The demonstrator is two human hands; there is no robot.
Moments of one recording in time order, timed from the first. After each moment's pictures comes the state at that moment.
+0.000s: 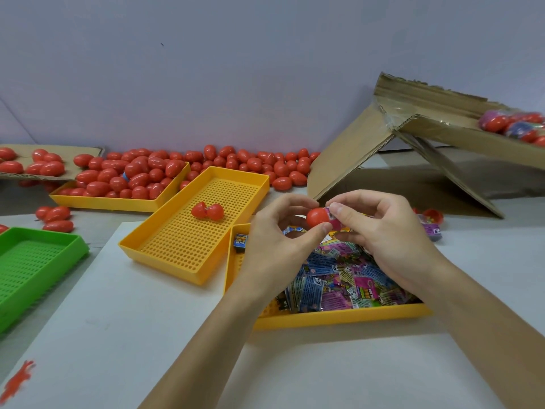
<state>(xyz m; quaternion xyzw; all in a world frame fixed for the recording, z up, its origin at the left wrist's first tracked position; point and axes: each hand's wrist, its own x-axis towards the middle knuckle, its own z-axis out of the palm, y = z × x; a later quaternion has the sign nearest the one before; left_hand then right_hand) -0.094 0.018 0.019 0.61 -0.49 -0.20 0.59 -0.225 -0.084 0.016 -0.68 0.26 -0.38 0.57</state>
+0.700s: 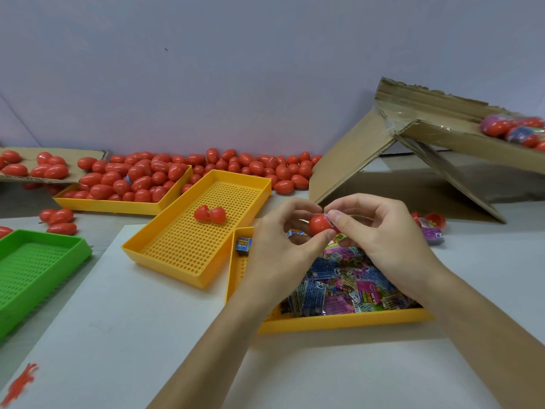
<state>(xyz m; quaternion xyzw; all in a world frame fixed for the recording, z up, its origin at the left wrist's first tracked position) -0.097 0.019 0.021 0.63 -0.51 -0.17 0.57 -0.226 -0.079 0.020 -0.73 0.25 -0.37 0.51</state>
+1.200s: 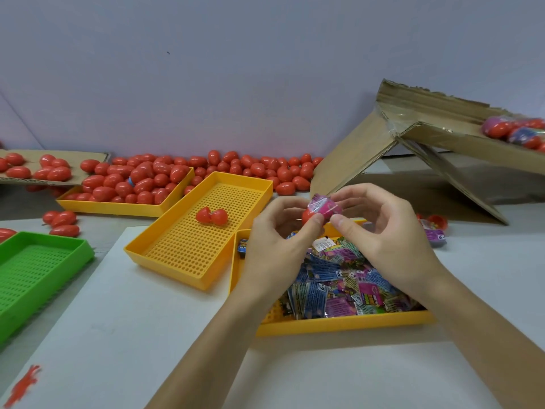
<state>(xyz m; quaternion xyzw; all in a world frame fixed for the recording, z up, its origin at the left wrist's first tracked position) -0.089 0.014 0.014 0.56 -0.45 -0.25 0.66 -0.225 -0.078 0.020 -0.76 0.22 -0.41 0.45</state>
